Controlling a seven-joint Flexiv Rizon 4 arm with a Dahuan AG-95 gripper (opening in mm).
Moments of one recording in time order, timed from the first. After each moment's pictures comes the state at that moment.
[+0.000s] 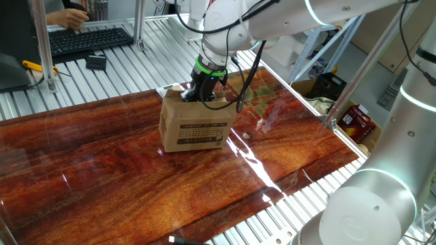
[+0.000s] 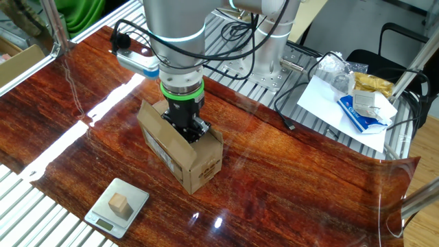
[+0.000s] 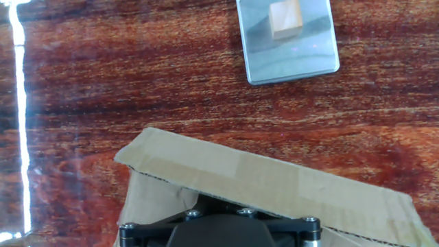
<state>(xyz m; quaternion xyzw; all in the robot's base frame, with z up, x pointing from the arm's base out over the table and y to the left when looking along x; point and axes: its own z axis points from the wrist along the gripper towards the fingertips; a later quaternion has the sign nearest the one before) 0.538 0.007 0.104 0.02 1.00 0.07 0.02</state>
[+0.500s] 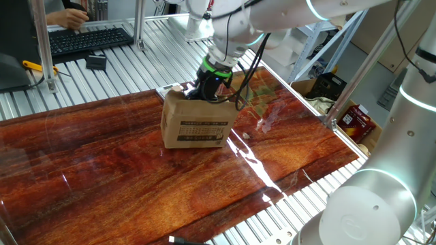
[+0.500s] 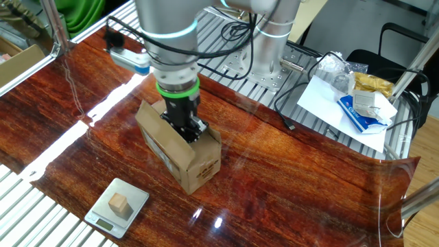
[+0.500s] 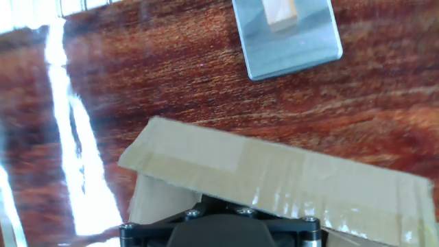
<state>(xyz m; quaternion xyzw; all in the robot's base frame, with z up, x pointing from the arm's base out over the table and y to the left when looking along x) 0.536 0.007 0.104 0.07 0.98 0.16 0.02</state>
